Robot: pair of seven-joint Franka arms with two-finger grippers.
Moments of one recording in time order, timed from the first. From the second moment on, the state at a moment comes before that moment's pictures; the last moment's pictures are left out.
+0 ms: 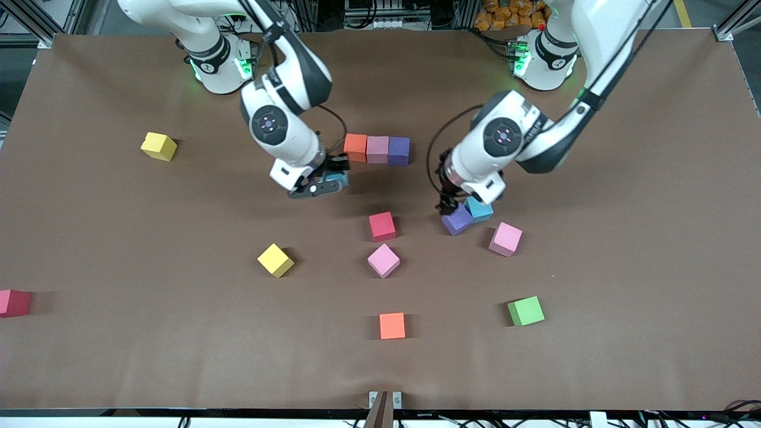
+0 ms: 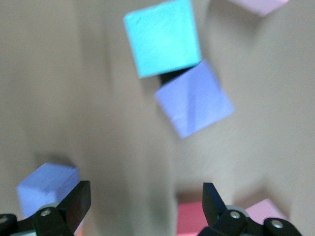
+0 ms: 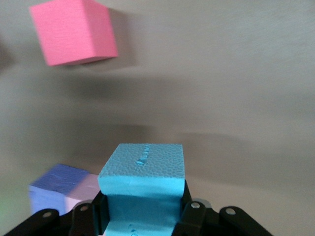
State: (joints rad) left arm 0.10 0.46 -0.72 -1.97 0.13 2.33 -2.23; right arm 0.71 0.32 -0.01 -2.02 0.39 2.31 0.38
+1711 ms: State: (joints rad) left arm 0.09 0.62 -0.58 -1.80 0.25 2.33 -1.87; right arm 0.97 0.64 -0.08 -1.71 0.39 2.37 0.84
